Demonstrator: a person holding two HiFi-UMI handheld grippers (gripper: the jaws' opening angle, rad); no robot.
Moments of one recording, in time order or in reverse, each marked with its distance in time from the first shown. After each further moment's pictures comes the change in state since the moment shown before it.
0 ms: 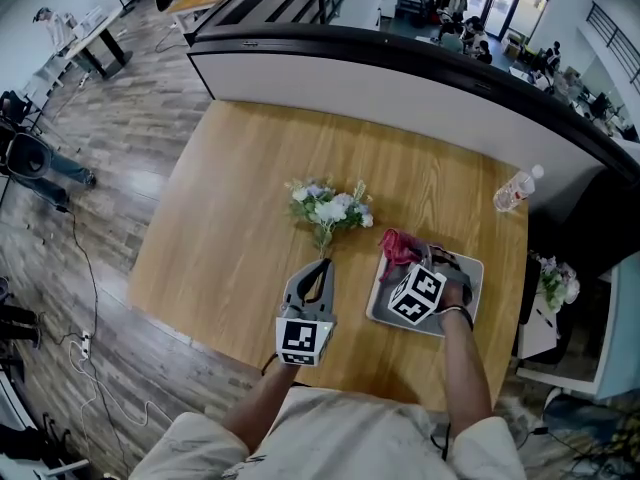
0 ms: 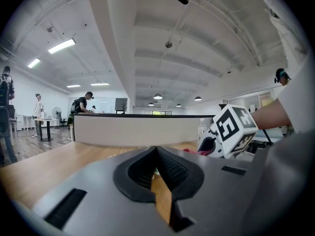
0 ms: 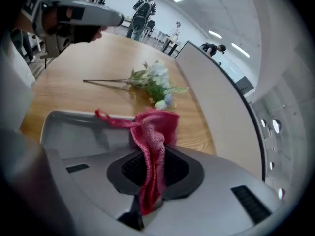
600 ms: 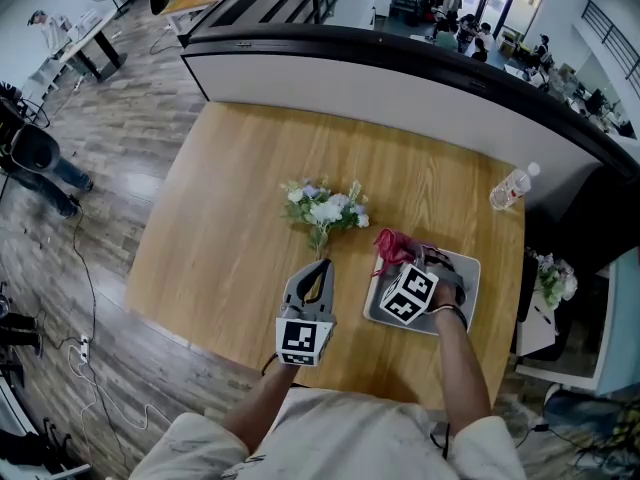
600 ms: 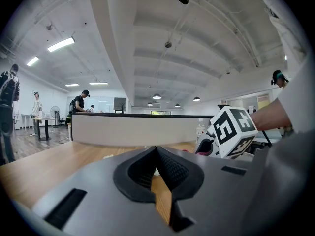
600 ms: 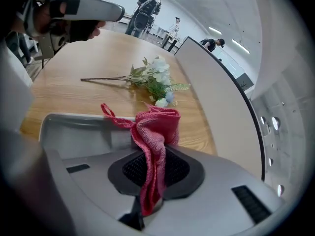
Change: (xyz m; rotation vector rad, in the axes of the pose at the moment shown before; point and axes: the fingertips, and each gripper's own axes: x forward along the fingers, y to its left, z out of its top) left arm 0.004 -0.005 0.000 -0.002 0.001 -0.020; right arm 0.005 0.007 0.000 0.013 0.046 0.014
